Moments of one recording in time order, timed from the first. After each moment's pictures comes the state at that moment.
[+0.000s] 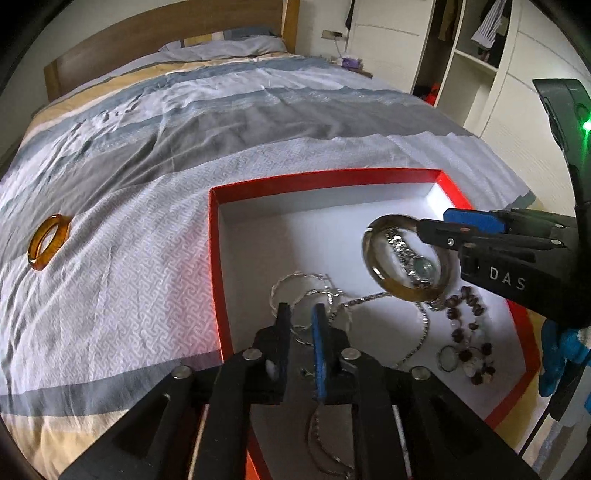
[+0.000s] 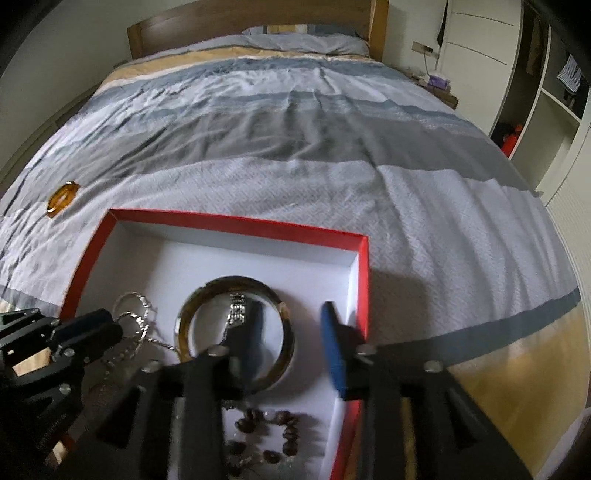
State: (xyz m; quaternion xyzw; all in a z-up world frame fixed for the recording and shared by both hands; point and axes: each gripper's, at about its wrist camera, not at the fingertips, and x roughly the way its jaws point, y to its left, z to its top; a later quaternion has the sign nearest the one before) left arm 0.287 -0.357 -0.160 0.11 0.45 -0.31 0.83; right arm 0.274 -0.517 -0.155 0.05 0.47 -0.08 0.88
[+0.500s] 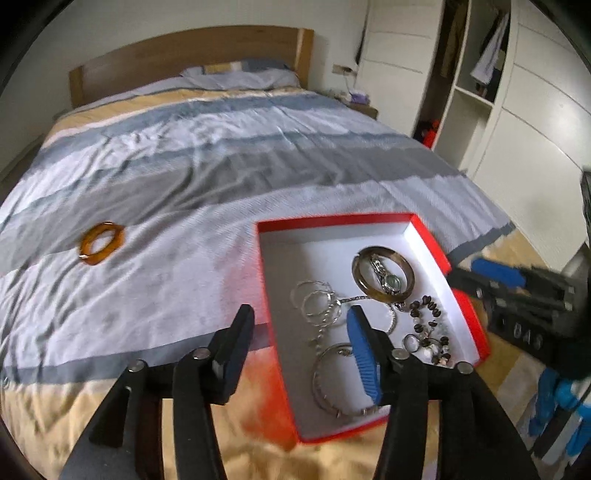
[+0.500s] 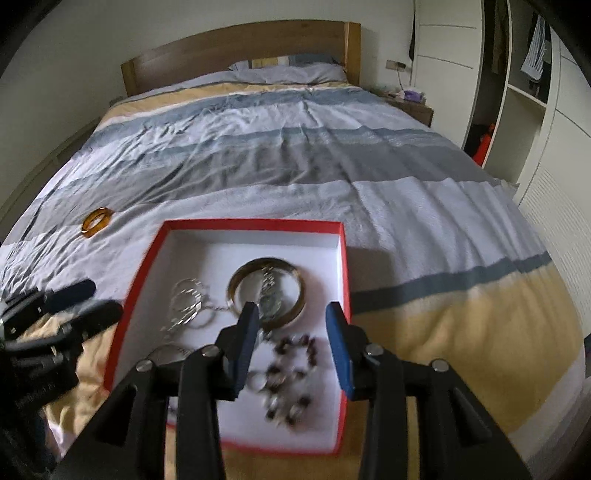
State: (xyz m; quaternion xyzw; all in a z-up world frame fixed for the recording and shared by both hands) left arm 0.242 -0.301 -0.089 0.07 0.40 -0.29 0.87; right arm 0.191 -0.486 -0.100 0.08 0.41 -0.11 0.90
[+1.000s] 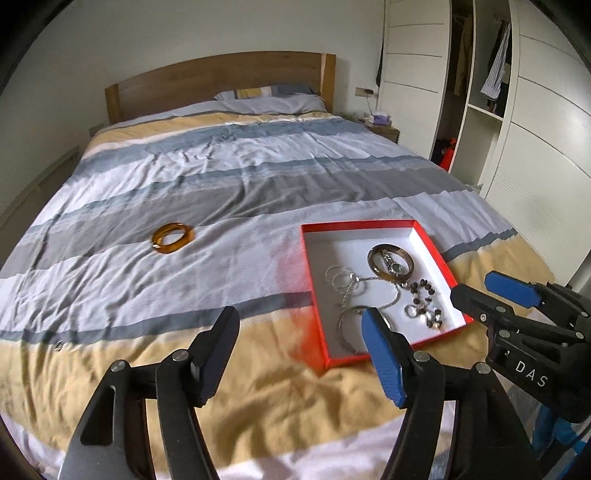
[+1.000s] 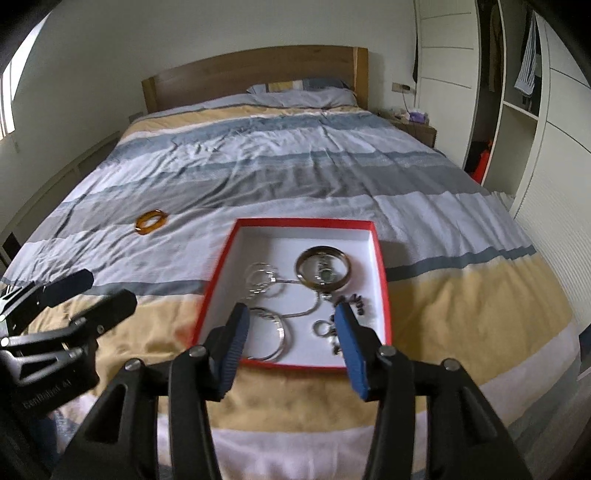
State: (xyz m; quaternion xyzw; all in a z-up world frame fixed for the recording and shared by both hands) left arm 0.167 -0.239 -0.044 0.08 0.36 -0.24 0.90; right arm 0.117 -0.407 -0.053 0.08 0.37 -0.09 0.92
